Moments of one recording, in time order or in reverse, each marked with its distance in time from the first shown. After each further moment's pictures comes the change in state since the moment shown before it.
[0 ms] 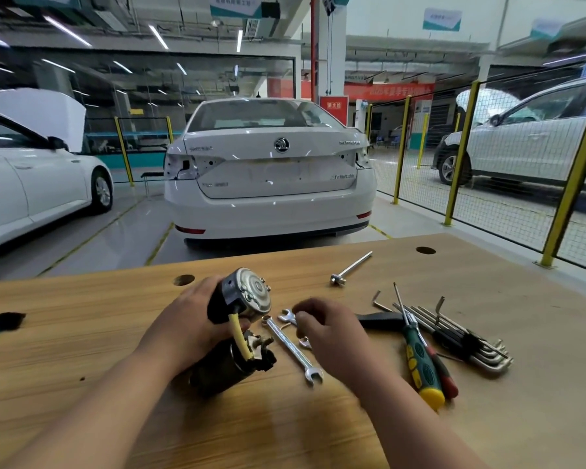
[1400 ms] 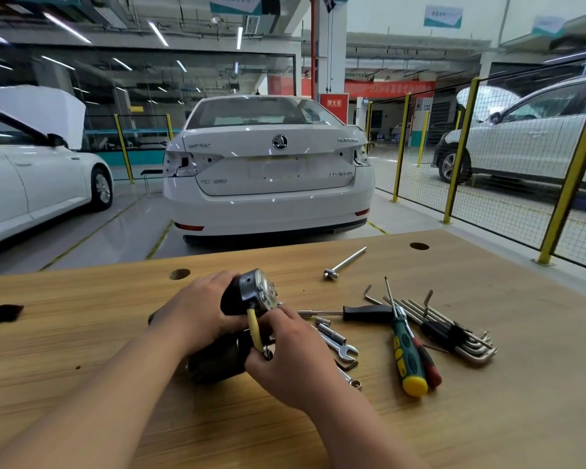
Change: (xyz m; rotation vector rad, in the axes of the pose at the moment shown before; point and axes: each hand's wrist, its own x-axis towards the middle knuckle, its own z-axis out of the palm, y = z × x) left_hand 0.008 0.023 0.007 0.167 -0.116 0.003; right_hand -0.027 -0.006 0.035 -0.357 -0.003 -0.288
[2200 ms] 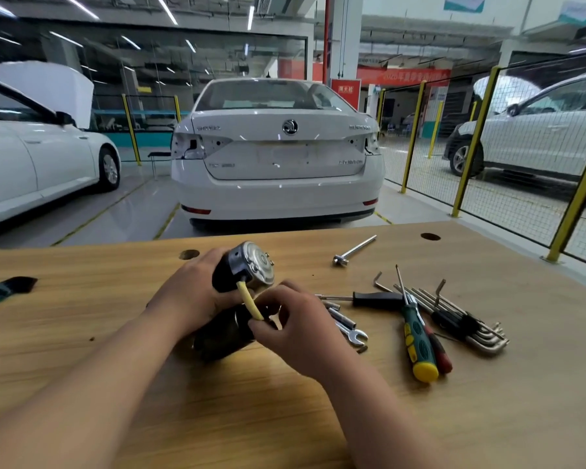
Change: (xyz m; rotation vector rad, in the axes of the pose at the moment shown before) left_hand -0.009 -0.019 -0.004 -0.184 0.107 -0.032; right_hand 0.009 -0.001 -0.005 0.231 -0.056 0.004
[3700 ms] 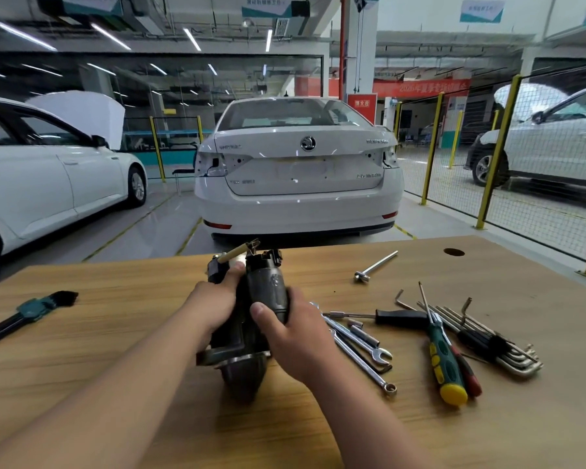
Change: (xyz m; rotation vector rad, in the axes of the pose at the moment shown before) left_hand -0.002 0.021 -0.015 -0.562 0.090 -0.757; right_hand 0.022 -0.018 0.027 0.097 0.062 0.165
